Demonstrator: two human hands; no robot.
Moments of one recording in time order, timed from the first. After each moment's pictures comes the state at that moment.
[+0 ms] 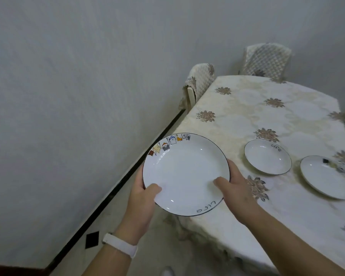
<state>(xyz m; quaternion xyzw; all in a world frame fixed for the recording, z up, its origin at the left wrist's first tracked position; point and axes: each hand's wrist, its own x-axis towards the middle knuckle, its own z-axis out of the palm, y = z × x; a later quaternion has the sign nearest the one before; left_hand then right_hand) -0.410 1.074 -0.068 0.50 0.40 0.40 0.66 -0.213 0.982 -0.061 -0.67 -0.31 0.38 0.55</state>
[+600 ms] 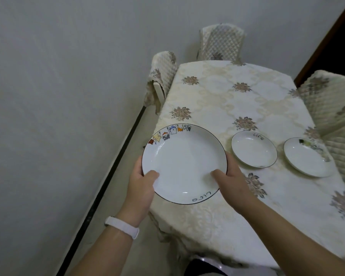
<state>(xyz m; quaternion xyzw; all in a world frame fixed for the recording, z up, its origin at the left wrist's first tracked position) -0.341 1.241 -0.093 0.54 0.34 0.29 0.71 -0.184 1.090 -0.089 -0.76 -0.20 0.29 0.54</state>
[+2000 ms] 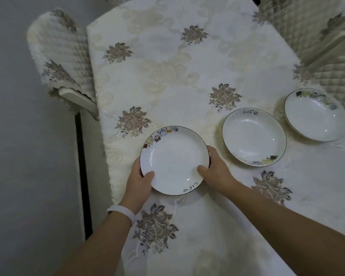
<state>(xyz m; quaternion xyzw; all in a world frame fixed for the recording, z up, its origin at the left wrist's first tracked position) -0.090 1.436 -0.270 0.70 0.31 -0.04 0.64 0.004 1.222 -0.259 -0.83 0.01 0.30 0.47</state>
